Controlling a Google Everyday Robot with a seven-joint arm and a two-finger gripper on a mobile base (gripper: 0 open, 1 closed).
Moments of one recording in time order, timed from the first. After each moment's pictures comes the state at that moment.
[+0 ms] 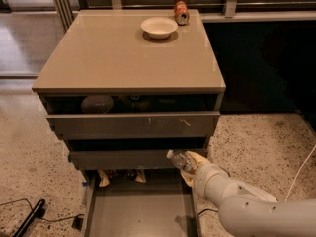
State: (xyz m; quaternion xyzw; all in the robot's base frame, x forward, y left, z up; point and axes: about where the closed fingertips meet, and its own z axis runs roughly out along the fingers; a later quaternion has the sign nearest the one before) arm 0.490 -0.100 0.603 -0.59 0.65 -0.12 0.46
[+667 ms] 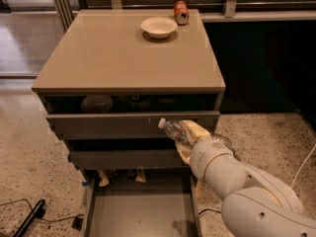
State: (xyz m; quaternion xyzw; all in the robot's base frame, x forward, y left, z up) arm 0.492 -0.078 0.759 -0.59 0.57 -0.21 0.54
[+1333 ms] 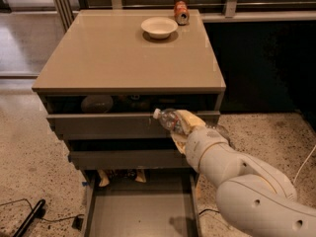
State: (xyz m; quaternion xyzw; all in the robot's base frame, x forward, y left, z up) arm 0.506 -0.067 0.782 -0.59 0.55 -0.23 0.55
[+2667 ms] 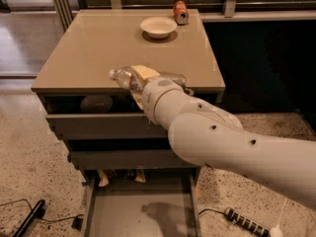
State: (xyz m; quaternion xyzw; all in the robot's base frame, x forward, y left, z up) arm 0.572 0.046 0.880 -0.65 0.44 -0.26 0.57
